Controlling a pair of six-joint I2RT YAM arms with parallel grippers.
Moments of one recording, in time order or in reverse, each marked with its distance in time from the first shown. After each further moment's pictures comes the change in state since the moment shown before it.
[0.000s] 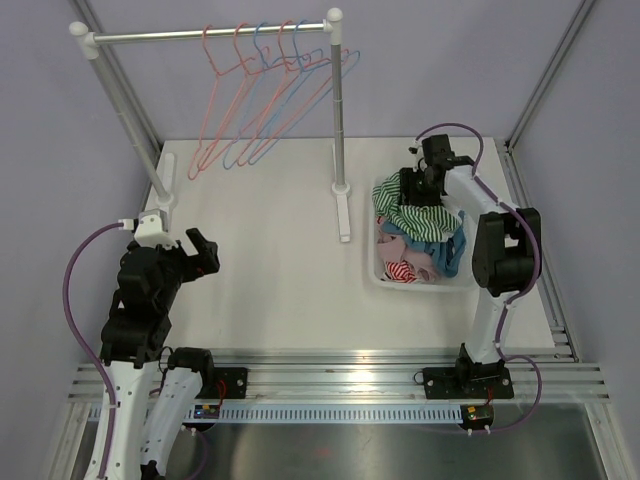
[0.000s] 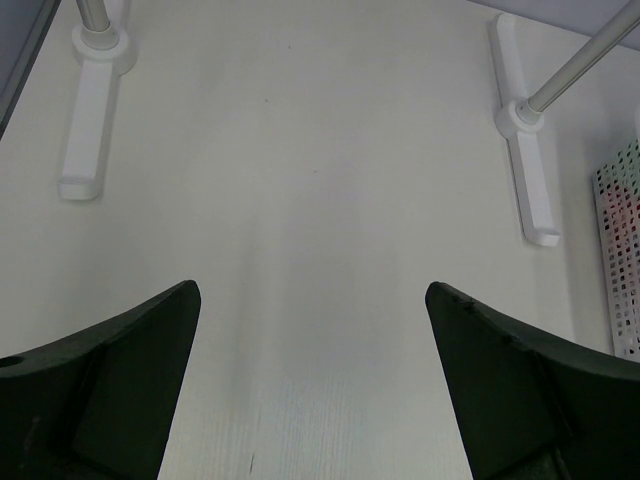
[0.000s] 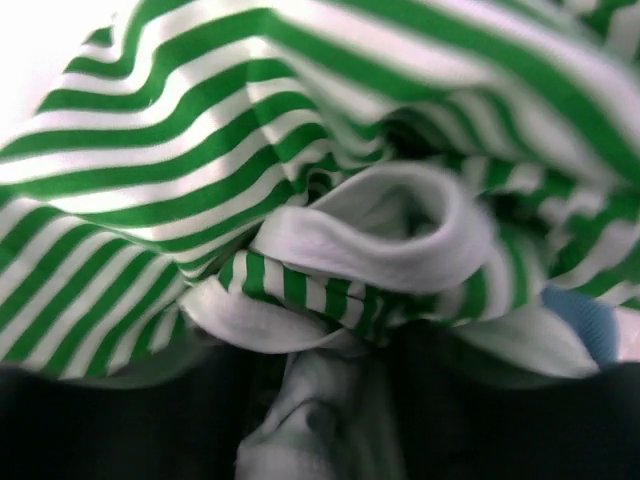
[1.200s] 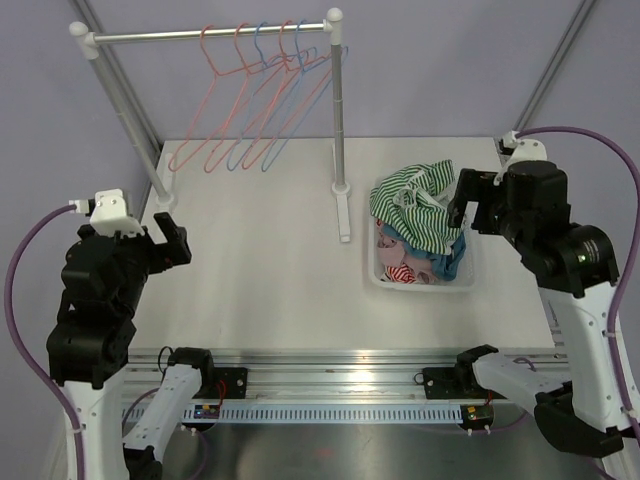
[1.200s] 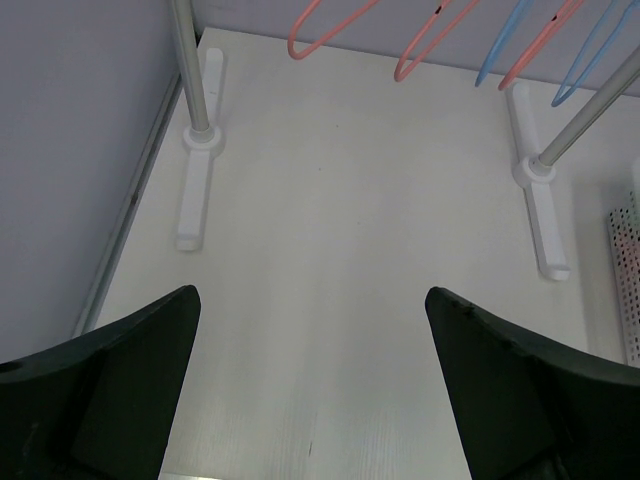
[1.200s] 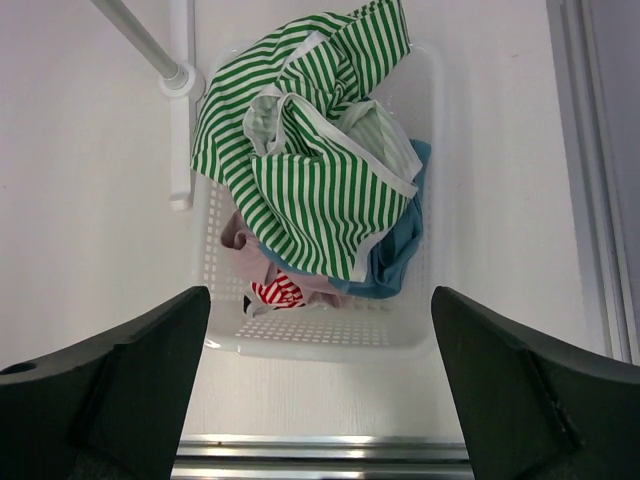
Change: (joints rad) left arm 0.000 0.164 0.507 -0.290 -0.094 0.124; right arm 0.180 -0.931 0.043 -0.457 0.376 0.163
